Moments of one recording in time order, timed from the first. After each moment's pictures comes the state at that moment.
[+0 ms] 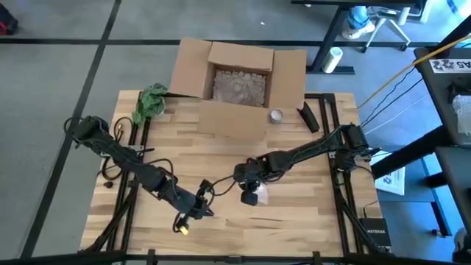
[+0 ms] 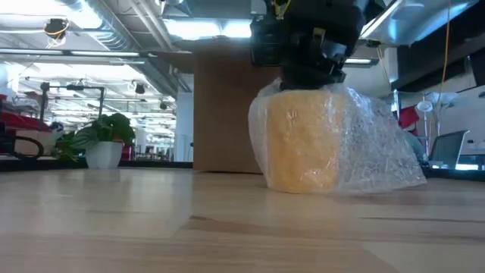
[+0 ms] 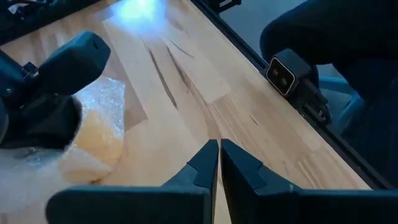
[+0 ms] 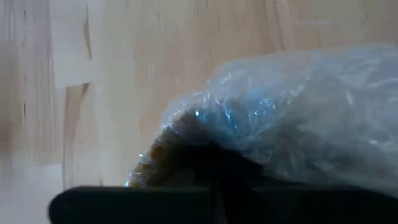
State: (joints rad) left arm -0.57 1.50 1.04 -0.22 -0.18 0.09; right arm 0.23 1.92 1.25 -0.47 -0.11 0.42
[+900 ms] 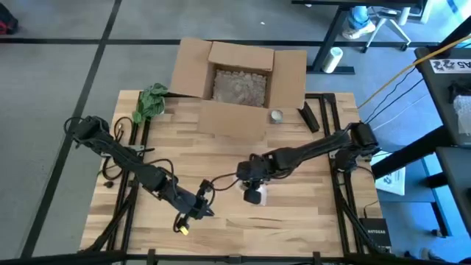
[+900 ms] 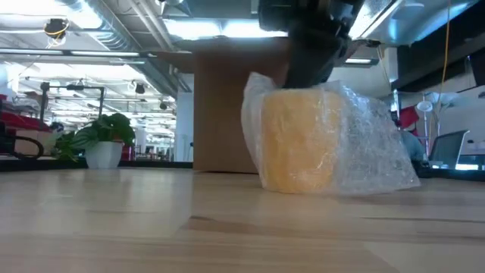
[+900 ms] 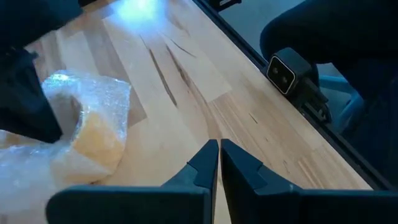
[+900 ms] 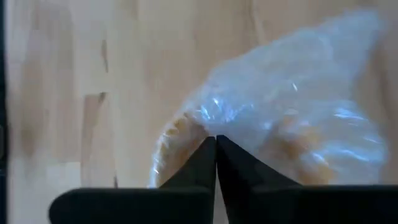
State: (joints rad) left arm -0.57 1.50 1.04 -0.22 -0.18 0.09; right arm 0.25 1.78 1.32 -0.62 0.00 0.41
